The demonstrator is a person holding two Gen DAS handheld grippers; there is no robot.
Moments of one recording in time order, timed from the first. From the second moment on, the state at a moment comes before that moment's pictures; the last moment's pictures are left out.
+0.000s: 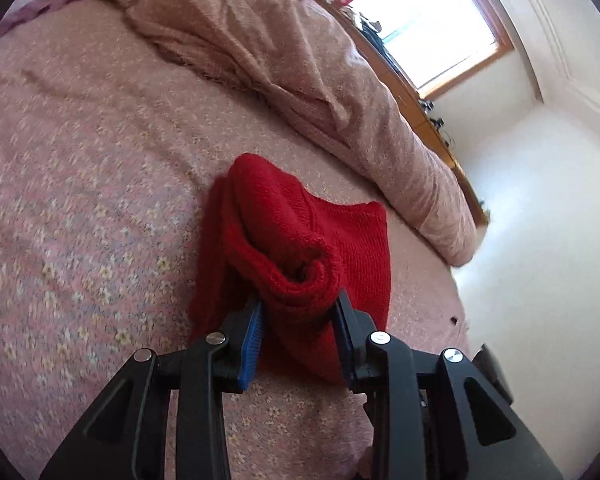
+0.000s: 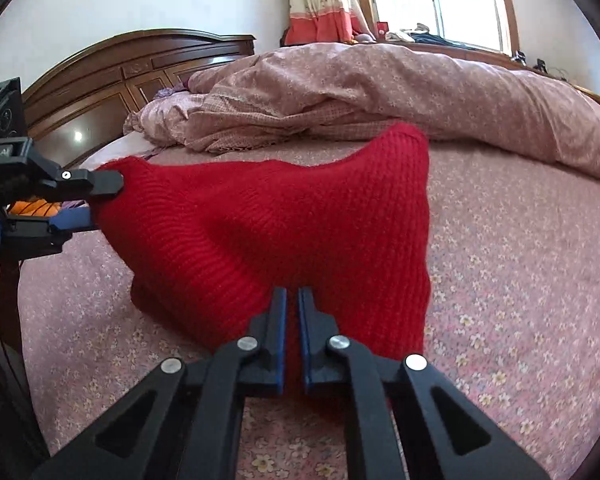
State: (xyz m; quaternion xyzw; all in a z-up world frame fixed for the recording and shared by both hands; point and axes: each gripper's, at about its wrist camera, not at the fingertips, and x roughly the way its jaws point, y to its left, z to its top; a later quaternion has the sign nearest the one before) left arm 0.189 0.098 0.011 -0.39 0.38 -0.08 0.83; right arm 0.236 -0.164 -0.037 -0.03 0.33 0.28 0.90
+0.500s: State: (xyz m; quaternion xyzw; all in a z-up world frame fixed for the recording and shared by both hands) left arm 0.206 0.060 0.036 -0.22 0.31 0.01 0.93; right arm 0.234 -0.167 -0.039 -0.02 0.33 0.29 0.90
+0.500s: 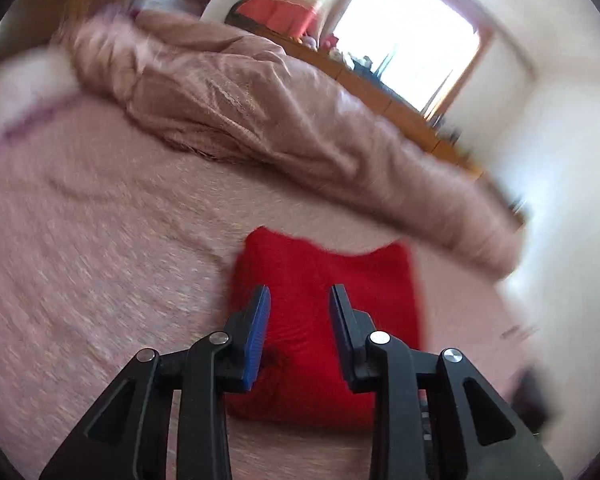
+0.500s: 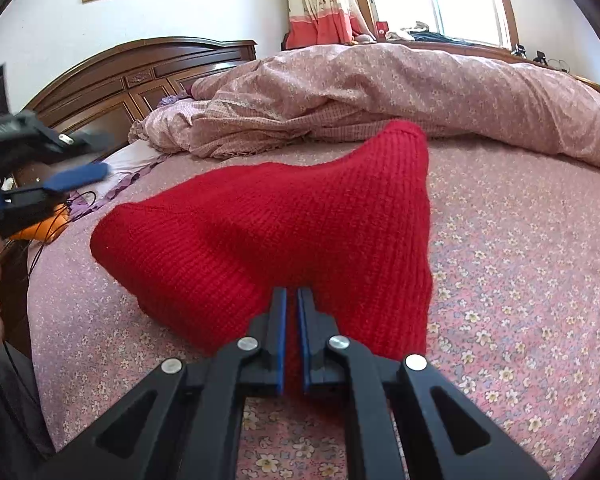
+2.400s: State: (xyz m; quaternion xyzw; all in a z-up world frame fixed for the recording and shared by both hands) left arm 0.310 0.056 -0.045 -0.40 0.42 -0.23 0.79; right arm 0.353 -0.204 -0.073 0.31 0.48 0.34 0.75
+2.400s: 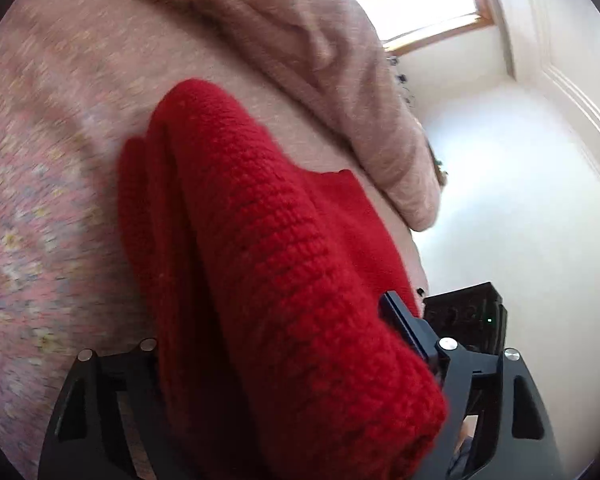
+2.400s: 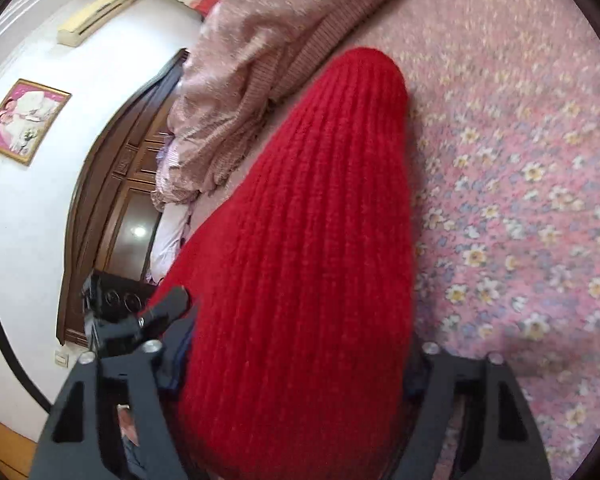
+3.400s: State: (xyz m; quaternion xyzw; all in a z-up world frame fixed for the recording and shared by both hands) left arm 0.399 -0.132 -0.077 -0.27 0.38 -0.28 0.84; right arm 0.399 -0.384 -0.071 0.26 0.37 0.29 0.84
